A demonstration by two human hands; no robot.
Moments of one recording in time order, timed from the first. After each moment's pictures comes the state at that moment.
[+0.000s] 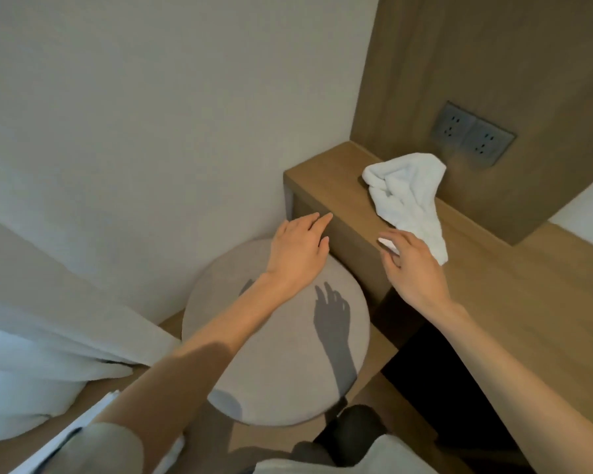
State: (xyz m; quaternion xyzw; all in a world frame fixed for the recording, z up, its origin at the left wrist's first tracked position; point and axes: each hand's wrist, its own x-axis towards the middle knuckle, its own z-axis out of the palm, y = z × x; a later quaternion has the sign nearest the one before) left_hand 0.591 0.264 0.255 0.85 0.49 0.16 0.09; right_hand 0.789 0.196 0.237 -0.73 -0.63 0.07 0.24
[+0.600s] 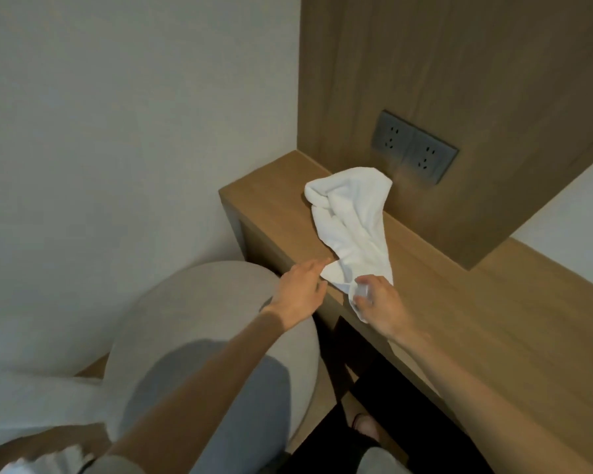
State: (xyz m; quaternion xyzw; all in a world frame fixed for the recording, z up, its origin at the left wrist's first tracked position) left_hand 0.764 0.318 0.169 0.85 0.44 0.10 0.26; right_hand 0.933 0.244 0.155 -0.78 -0.56 0.25 0.16
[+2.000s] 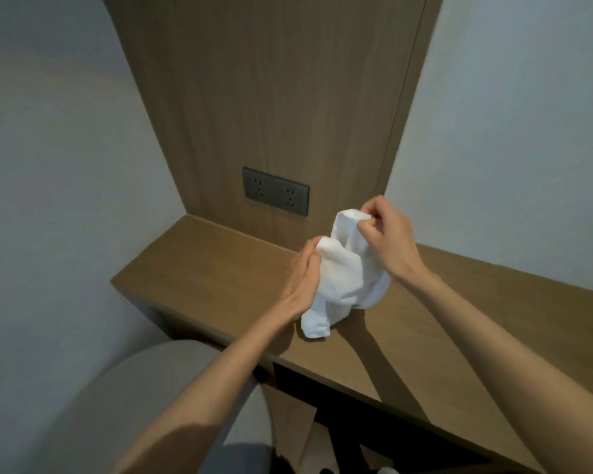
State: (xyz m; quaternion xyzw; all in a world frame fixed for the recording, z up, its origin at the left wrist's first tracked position) left_hand 0.925 0.293 0.260 0.76 0.29 0.23 0.54; right_hand 1.066 0.205 0.317 -0.74 -0.47 0.03 0.49
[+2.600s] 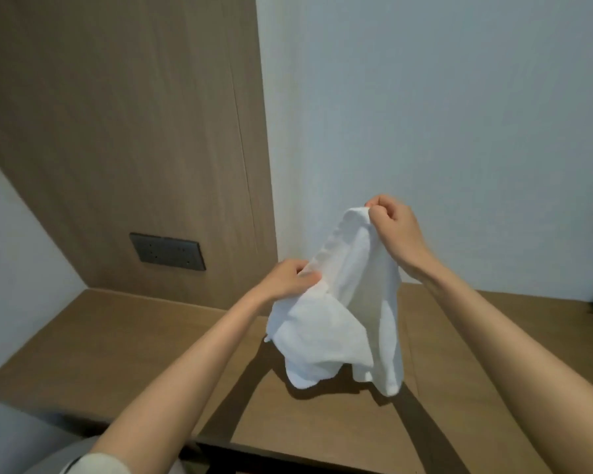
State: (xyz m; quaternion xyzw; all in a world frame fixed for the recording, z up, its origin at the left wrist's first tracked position) left_hand 1.089 0.236 0.320 0.89 0.19 0.03 0.42; right_hand 1.202 0.072 0.391 -0.75 -0.34 -0.01 0.57
